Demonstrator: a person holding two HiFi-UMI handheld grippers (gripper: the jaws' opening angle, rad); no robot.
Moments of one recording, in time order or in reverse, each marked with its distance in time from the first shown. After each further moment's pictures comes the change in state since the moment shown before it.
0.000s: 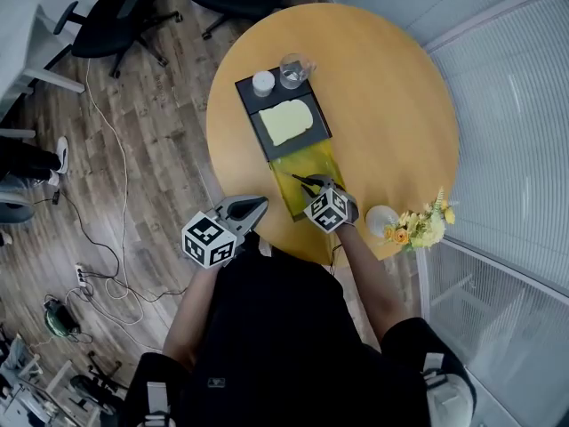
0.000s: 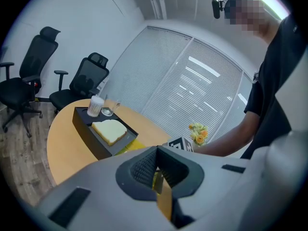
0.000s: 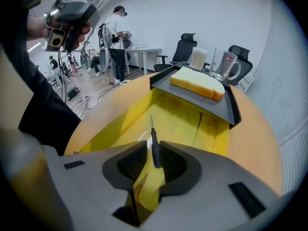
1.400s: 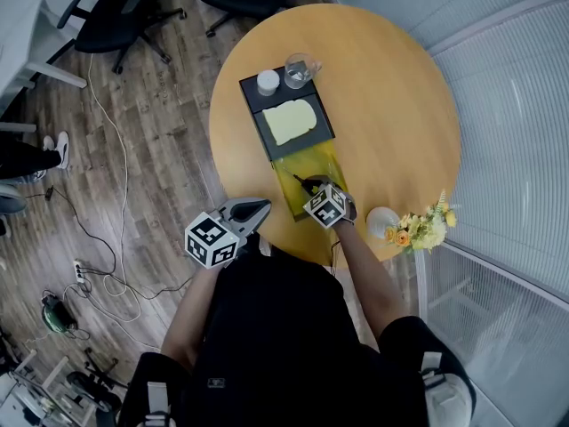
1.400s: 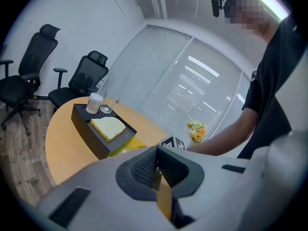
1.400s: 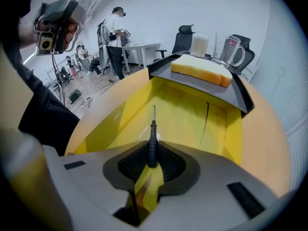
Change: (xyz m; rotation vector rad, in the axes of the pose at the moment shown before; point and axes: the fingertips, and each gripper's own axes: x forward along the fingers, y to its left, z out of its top) left arm 0.000 -0.003 -0.011 -0.005 0.013 -0.015; right arm 0.021 0.006 -0.010 0.053 0.051 0.059
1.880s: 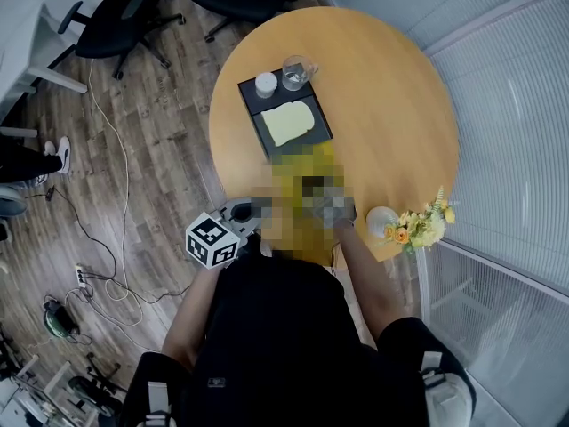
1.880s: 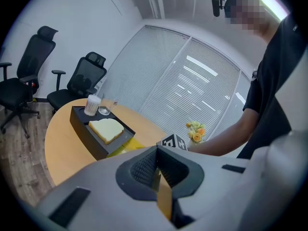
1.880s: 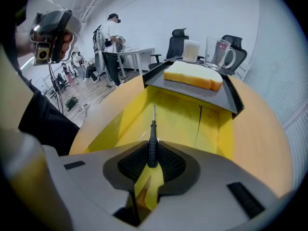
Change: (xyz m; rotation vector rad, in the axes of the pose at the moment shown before) left arm 0.001 -0.004 0.003 0.018 -0.001 -0.005; right arm -0.011 -0.007 0.008 0.062 -0.048 -0.025
